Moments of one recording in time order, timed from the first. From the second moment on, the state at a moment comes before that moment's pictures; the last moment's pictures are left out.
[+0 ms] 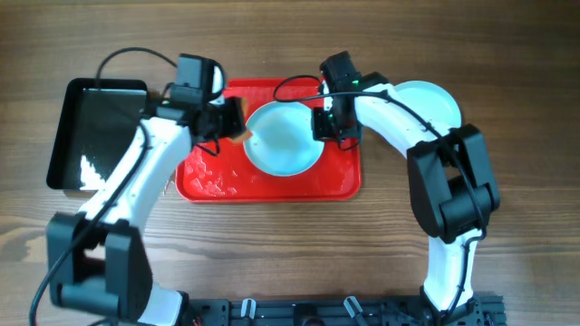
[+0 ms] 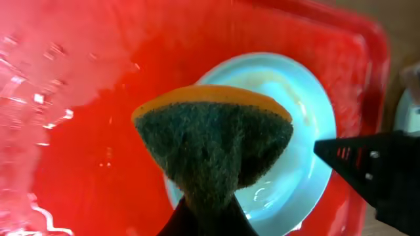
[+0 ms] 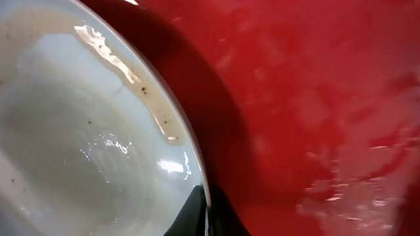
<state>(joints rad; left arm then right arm) -0.22 1.67 1.19 -0.63 0.21 -0.43 0.41 2.12 1.49 -0.75 -0.21 0.37</state>
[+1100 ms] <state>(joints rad) -0.32 1.87 1.22 -0.68 -0.43 -0.45 0.52 2.13 1.49 -0.72 -0.26 0.48</state>
